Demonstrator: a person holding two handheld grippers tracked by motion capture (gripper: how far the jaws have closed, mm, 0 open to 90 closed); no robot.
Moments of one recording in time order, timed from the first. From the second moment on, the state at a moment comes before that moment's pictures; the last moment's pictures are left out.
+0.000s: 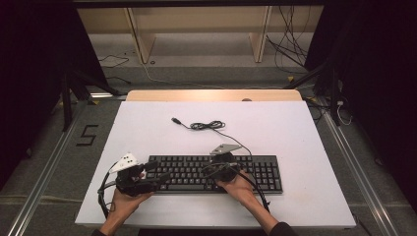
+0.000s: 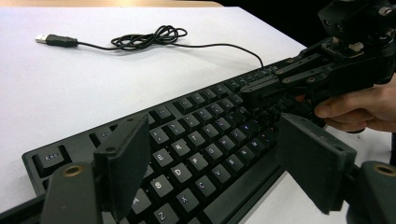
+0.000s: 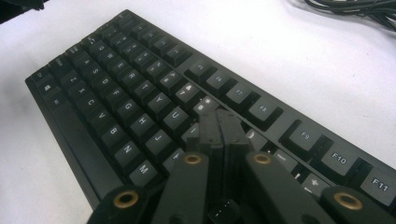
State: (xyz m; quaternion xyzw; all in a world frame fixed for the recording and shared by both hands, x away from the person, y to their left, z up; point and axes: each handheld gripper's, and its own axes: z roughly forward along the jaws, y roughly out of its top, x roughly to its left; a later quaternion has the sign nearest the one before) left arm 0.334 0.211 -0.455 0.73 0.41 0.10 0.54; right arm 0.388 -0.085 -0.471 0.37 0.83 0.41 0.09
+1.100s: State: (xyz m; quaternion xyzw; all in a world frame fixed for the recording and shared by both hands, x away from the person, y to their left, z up) left arm 0.335 0.213 -0.455 0.73 0.41 0.11 0.54; right arm 0.386 -0.088 -0.468 0.38 0.82 0.43 0.08
